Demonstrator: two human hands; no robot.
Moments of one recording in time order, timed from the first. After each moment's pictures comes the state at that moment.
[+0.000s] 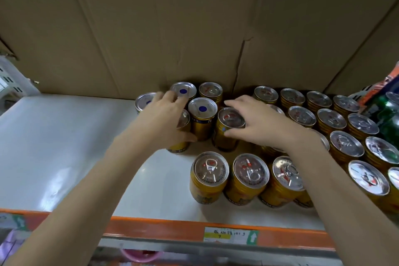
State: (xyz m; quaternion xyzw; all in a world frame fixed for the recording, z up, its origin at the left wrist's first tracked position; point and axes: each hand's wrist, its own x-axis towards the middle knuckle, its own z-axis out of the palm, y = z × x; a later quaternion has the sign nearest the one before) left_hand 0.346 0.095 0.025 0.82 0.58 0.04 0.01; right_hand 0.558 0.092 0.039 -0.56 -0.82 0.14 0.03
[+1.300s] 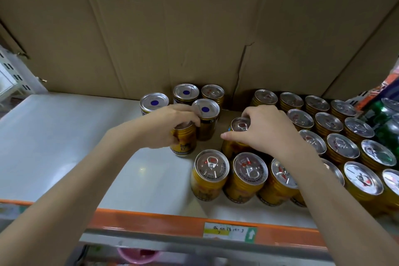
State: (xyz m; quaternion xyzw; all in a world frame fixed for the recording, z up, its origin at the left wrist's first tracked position) left_hand 0.323 0.103 0.015 0.90 0.41 0.08 0.17; right_hand 0.548 0.068 0.042 -0.68 -0.73 0.03 0.04
